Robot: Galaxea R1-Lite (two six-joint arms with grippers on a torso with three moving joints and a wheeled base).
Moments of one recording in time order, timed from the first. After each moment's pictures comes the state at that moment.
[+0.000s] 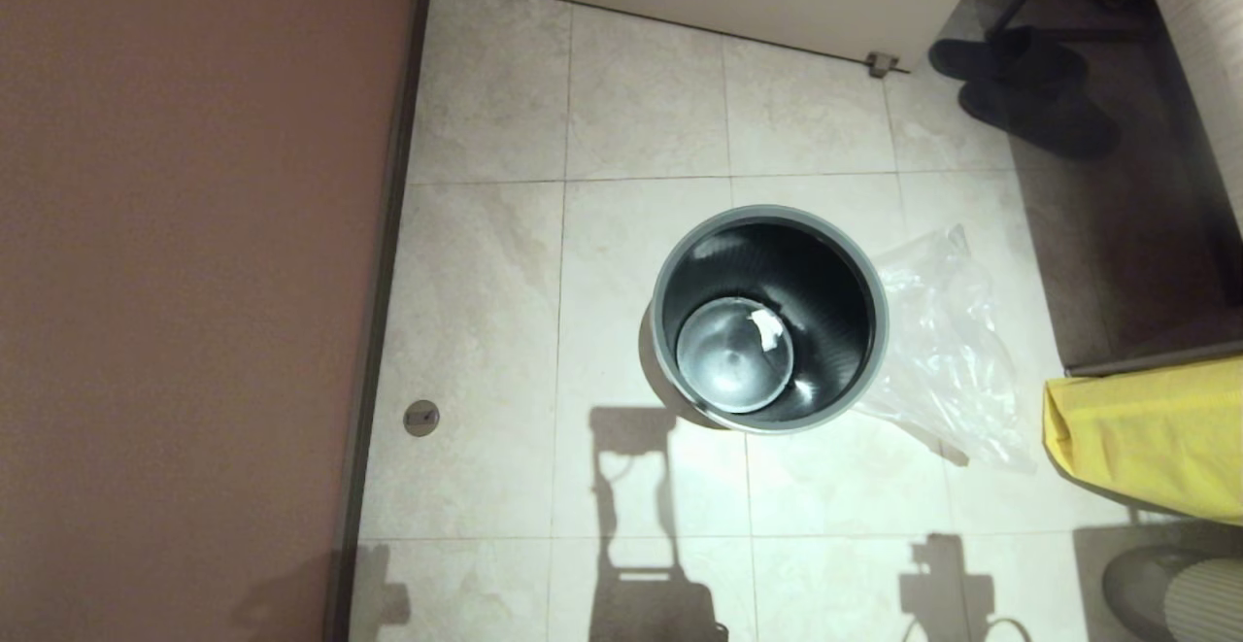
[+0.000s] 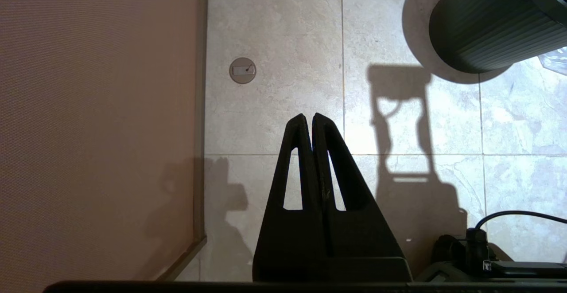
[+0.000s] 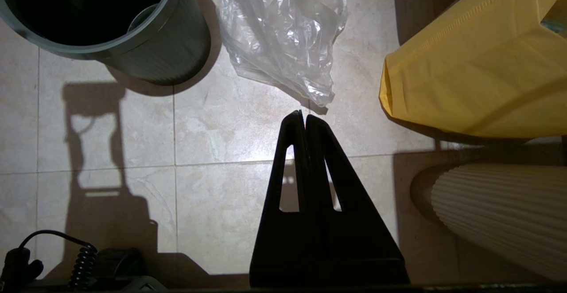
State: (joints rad) left arm 0.00 0.00 -0.01 0.02 0.00 0.00; right arm 0.00 0.09 -0.14 0.03 -0.03 0.02
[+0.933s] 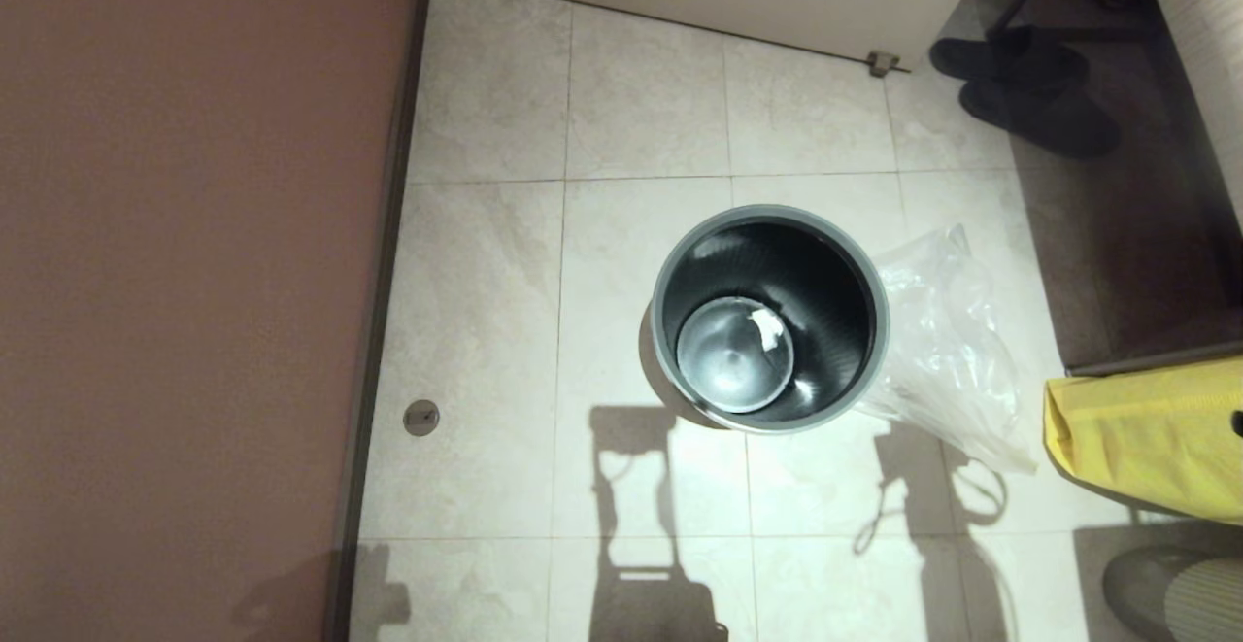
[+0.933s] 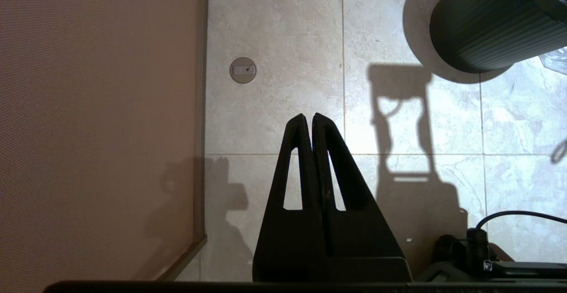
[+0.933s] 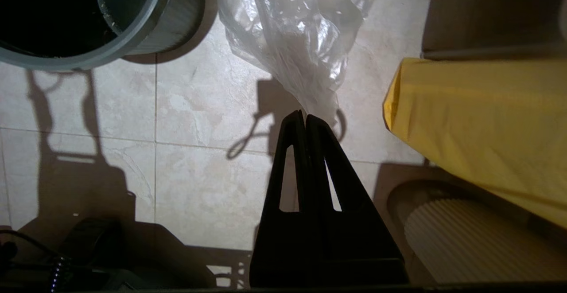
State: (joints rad) left arm 0.00 0.00 -0.01 0.02 0.00 0.00; right arm 0.01 0.95 -0.58 -0.09 0.01 -0.12
